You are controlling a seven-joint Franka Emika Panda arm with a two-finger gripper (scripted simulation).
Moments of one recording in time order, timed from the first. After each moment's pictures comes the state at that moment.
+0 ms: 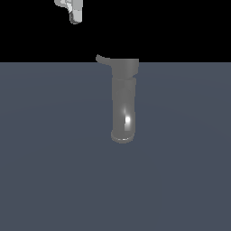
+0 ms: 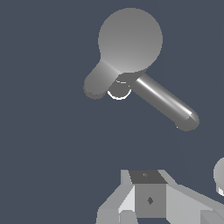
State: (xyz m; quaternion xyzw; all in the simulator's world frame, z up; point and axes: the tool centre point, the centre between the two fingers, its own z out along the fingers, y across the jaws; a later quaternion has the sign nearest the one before) arm -0.089 0.084 0.376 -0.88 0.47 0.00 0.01
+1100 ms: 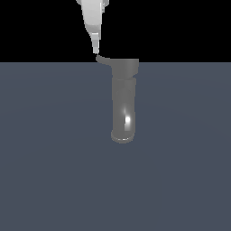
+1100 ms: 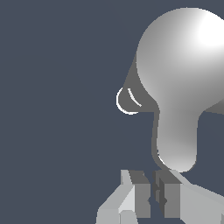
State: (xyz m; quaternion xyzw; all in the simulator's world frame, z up) arm 0.017 0.061 0.320 -0.74 0.67 0.00 0.01
